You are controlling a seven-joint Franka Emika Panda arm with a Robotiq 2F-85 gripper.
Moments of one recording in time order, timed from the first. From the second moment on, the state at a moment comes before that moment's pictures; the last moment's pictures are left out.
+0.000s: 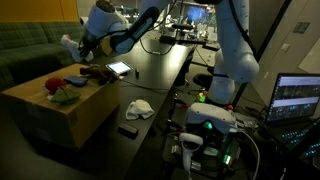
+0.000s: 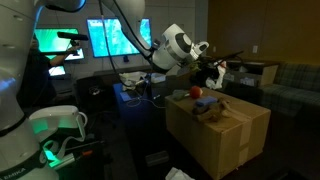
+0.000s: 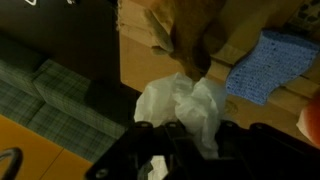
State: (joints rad) arm 0.28 0.45 -0.23 -1.85 -0.78 2.89 0.44
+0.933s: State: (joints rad) arm 0.12 0.83 -0.08 -1.45 -0.46 2.91 0.17
